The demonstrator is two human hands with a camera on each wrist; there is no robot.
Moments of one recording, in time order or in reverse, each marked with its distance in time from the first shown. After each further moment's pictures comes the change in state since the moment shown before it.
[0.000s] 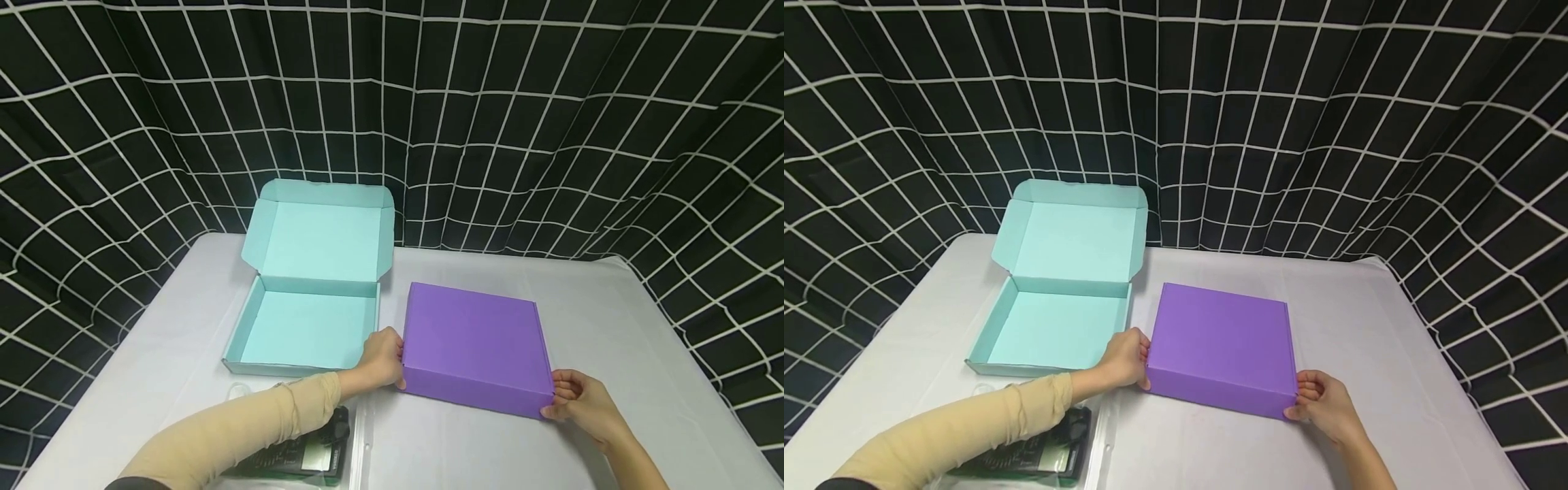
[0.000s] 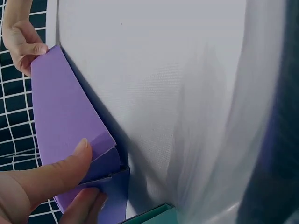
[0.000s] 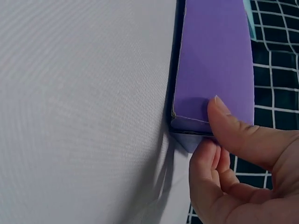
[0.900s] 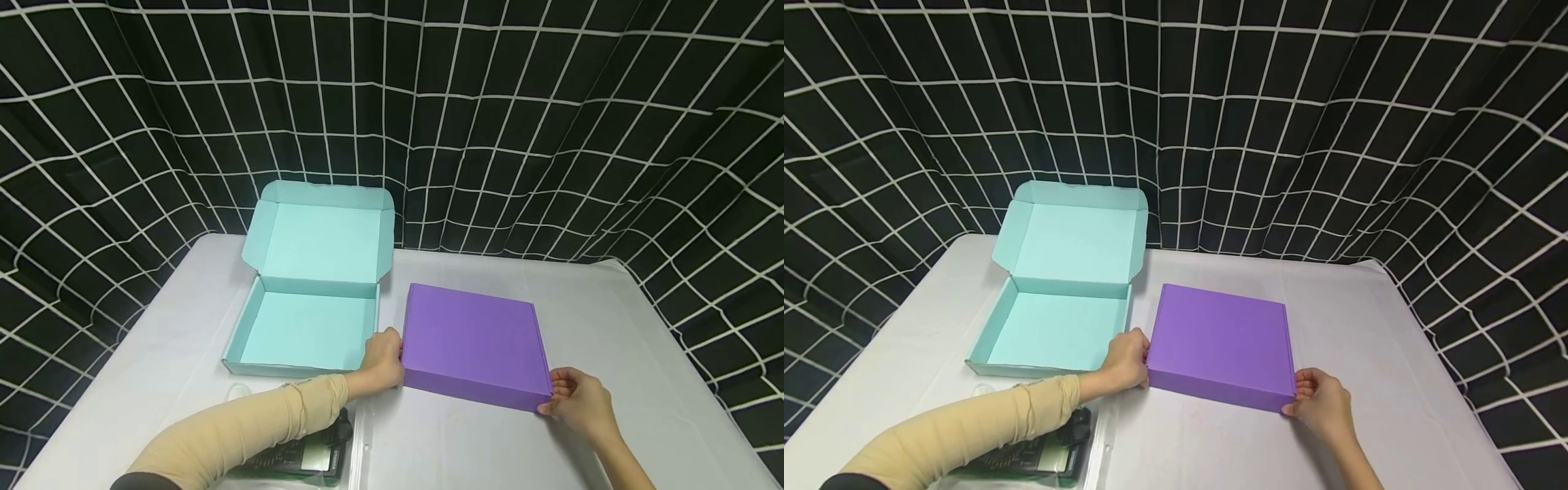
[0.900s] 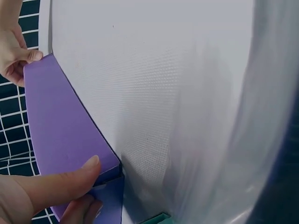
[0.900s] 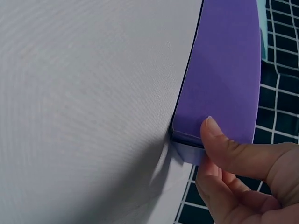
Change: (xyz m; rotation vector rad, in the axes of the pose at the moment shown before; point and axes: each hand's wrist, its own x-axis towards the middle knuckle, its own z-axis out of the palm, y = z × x) left_hand -0.001 -0.005 0.009 0.067 0.121 0.153; right_hand -0.003 -0.010 0.010 -0.329 0.228 -0.093
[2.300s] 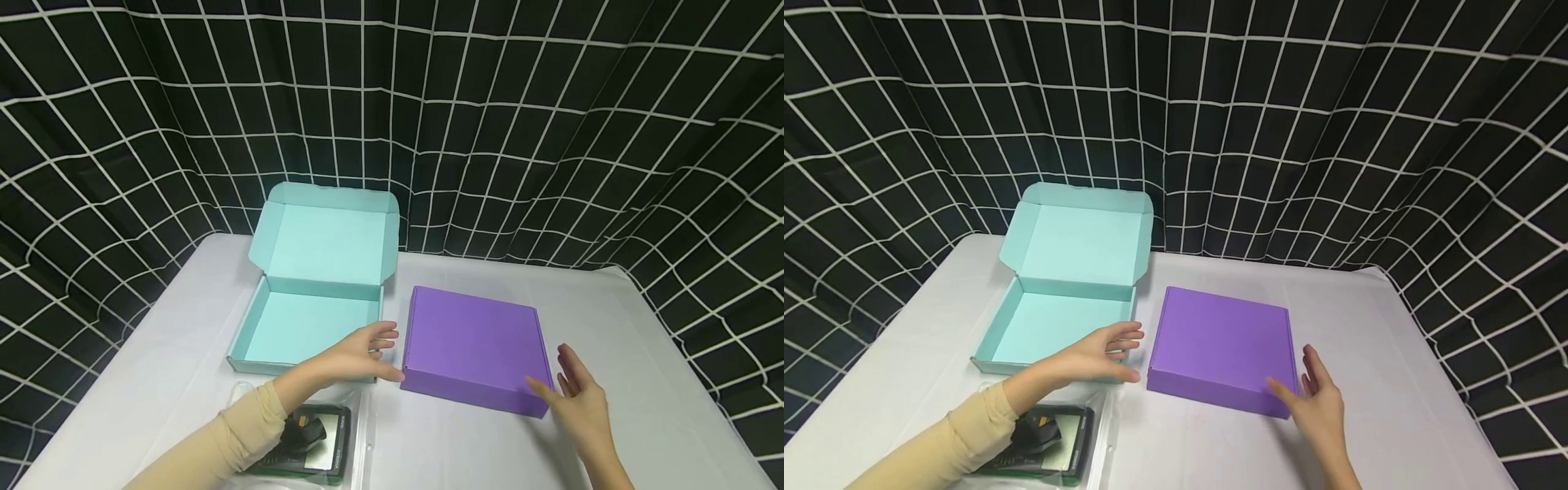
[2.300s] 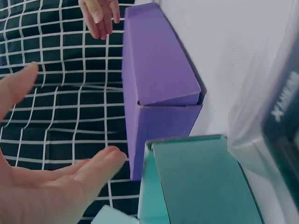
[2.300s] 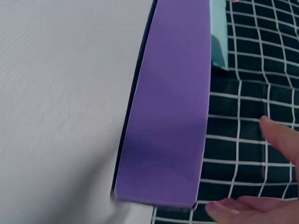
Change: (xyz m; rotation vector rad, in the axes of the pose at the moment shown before) left_hand -0.015 -0.009 -0.074 -0.564 -0.445 -0.156; right_hand -0.019 -0.033 0.008 0.398 0.053 -0.015
